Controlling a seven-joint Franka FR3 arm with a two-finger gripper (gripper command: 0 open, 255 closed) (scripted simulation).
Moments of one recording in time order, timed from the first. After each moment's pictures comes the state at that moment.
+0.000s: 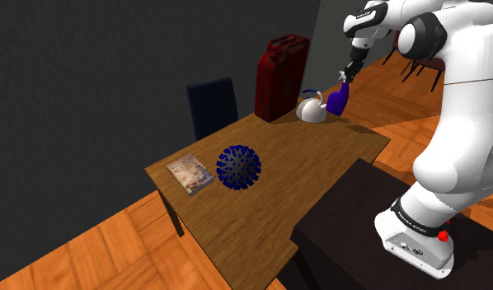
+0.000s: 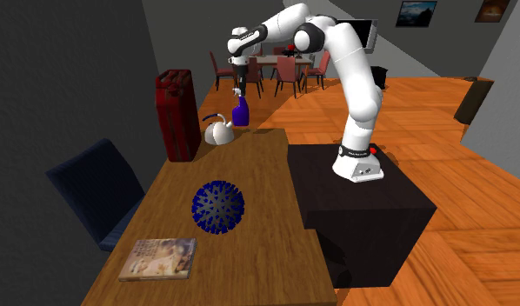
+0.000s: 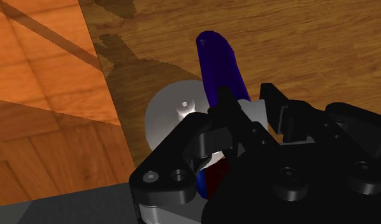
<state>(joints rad) -0.53 0.57 -0.32 -1.40 0.18 1.90 -0.76</state>
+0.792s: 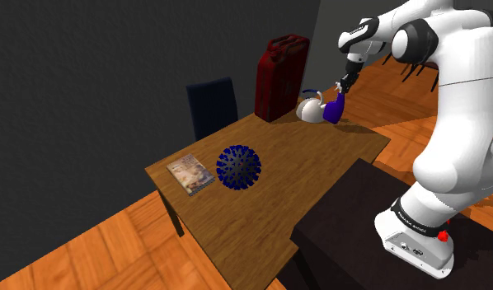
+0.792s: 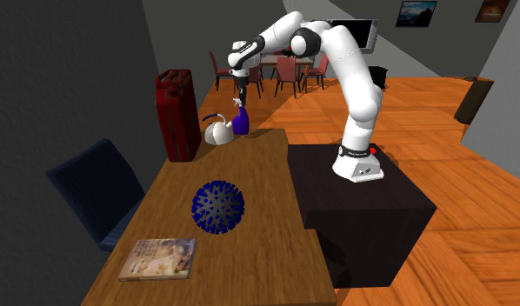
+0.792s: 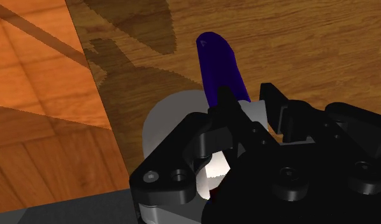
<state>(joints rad) -0.53 0.63 -0.31 -1.47 0.21 2.03 -0.77</state>
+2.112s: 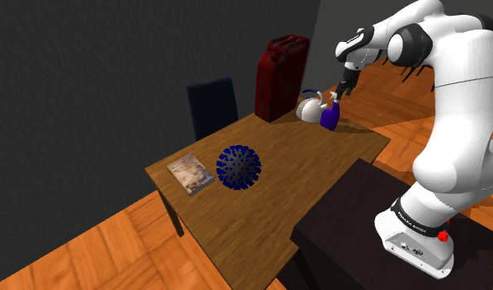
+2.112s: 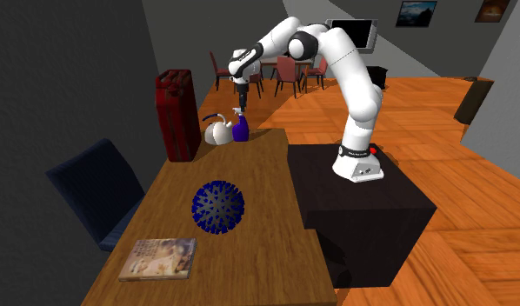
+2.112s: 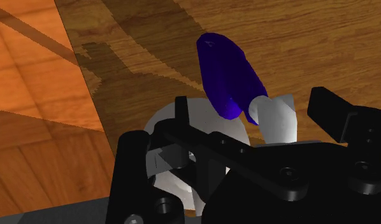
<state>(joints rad) -0.53 0.67 -0.30 -1.50 0.22 2.10 -0.78</state>
